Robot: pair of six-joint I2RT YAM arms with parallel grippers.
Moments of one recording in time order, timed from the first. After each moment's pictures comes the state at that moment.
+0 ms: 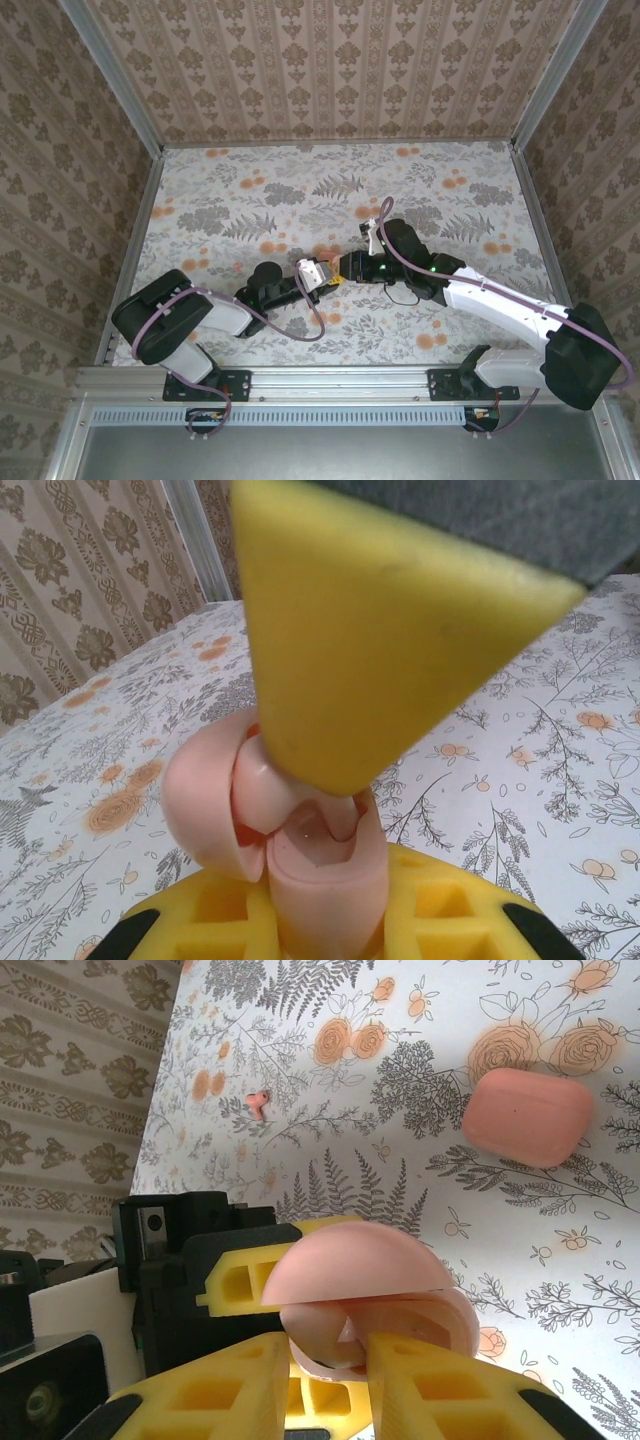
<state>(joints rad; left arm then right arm) -0.85 1.55 0.31 1.12 0.36 0.25 0.70 1.23 0.78 -0.20 -0.29 0.75</state>
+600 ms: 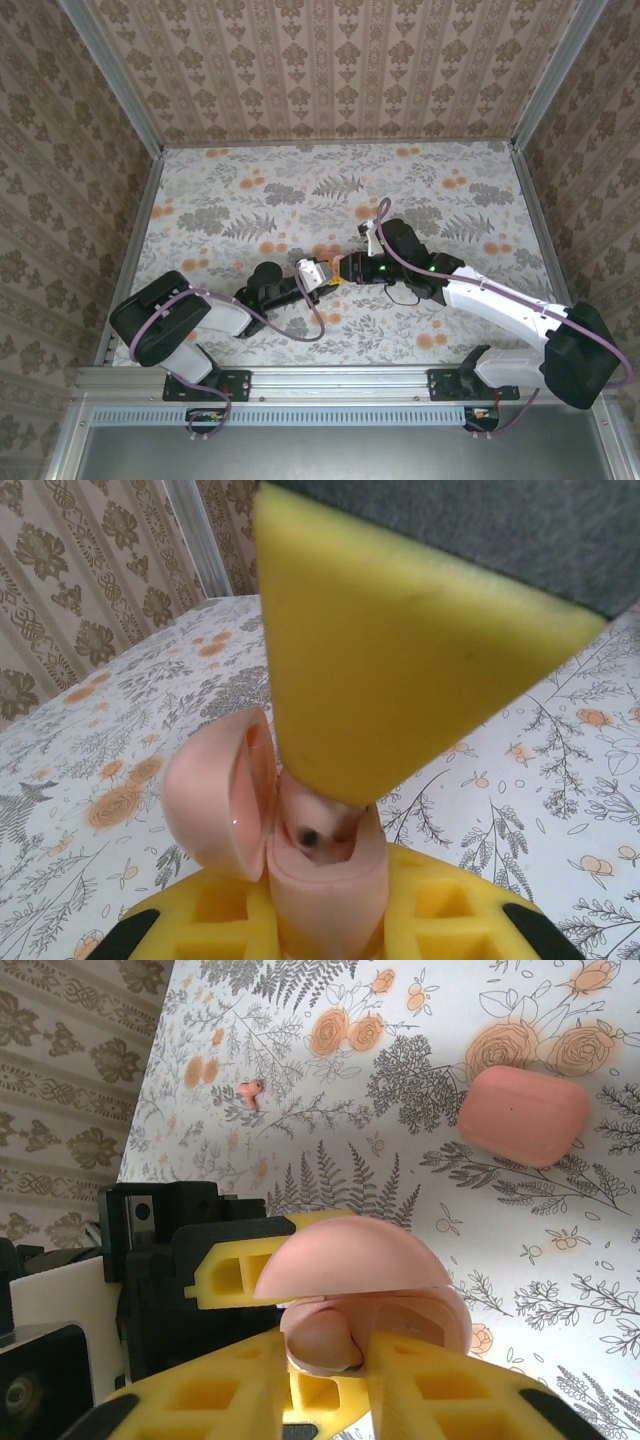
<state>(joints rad) -0.86 1.54 0.31 1.09 0.36 0.25 0.70 1.24 0.79 -0.22 -0.30 0.70</state>
